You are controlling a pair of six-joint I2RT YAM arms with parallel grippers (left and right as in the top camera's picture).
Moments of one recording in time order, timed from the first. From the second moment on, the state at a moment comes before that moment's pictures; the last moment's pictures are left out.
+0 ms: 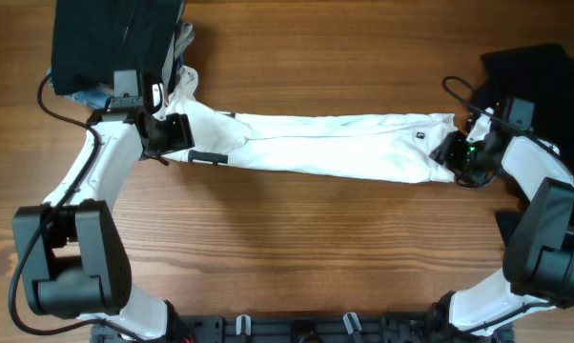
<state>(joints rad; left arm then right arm) 0.05 1.75 1.14 -0.62 0.08 -0.18 -0.31 1.80 0.99 -0.57 -0.30 0.23</state>
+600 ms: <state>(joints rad) 0.05 1.75 1.14 -0.64 0.08 -0.18 -0.23 1.71 1.32 -0.98 -0.36 0.06</state>
